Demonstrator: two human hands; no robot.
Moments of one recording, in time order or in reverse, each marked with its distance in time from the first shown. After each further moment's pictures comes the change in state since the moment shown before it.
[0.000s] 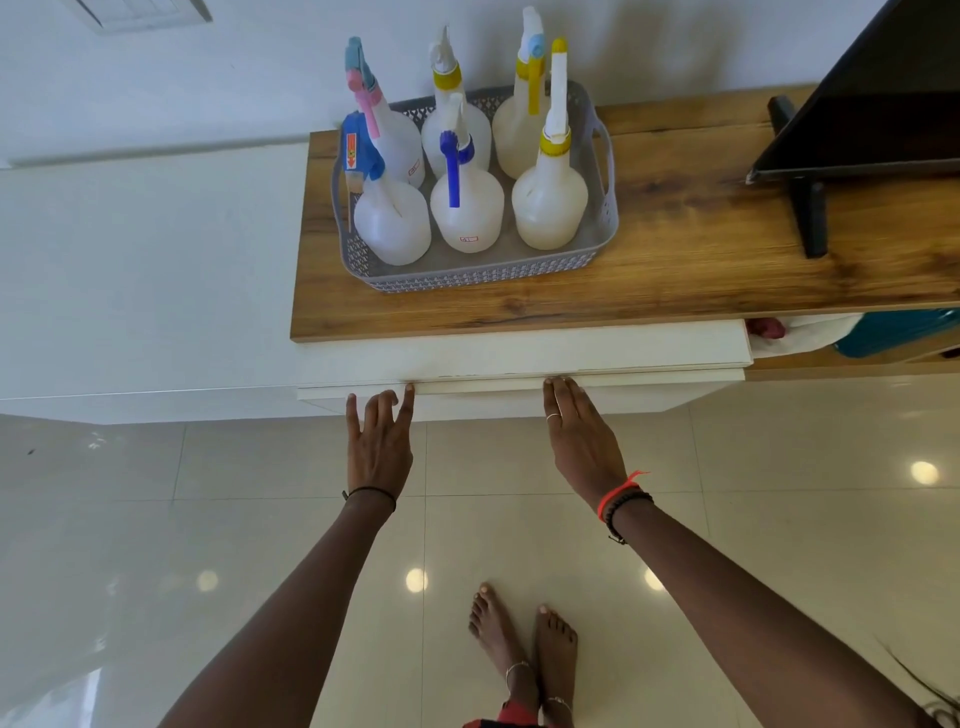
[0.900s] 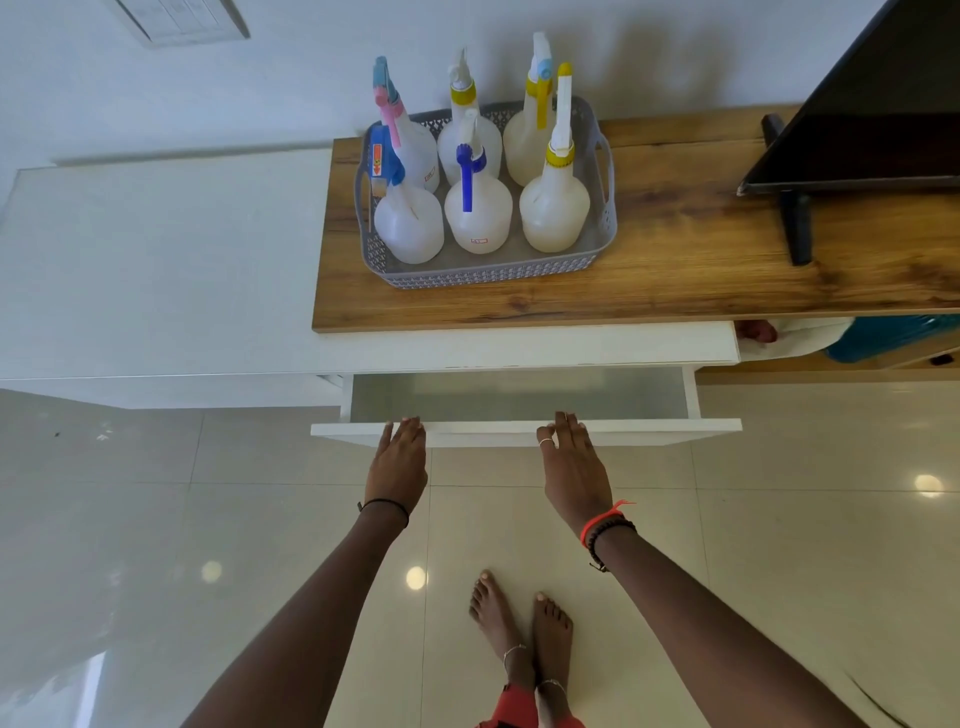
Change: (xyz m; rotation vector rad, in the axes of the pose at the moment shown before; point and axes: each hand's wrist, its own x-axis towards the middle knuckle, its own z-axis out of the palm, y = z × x) left_hand -0.040 0.007 -0.005 -0.105 -0.228 0.088; right_hand -0.048 -0.025 -0.003 0.185 -0.175 0.059
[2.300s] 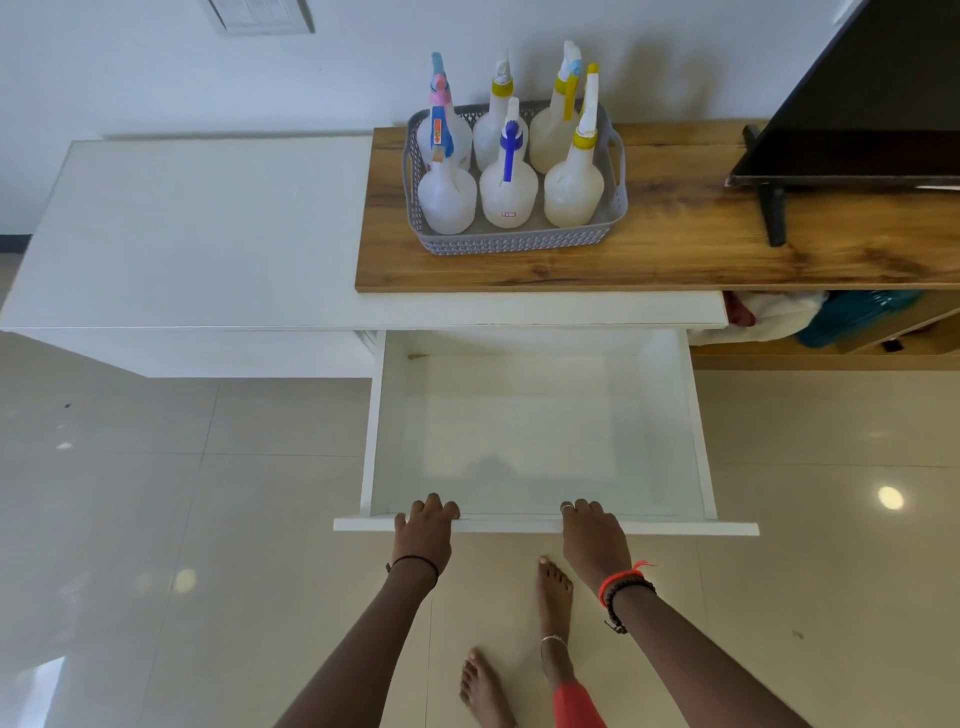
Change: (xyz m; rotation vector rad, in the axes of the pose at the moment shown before) left_hand -0.155 0.007 0.050 -0.185 -0.275 -0.046; right_hand -0.144 -0.035 0.041 -0.132 -0.291 0.147
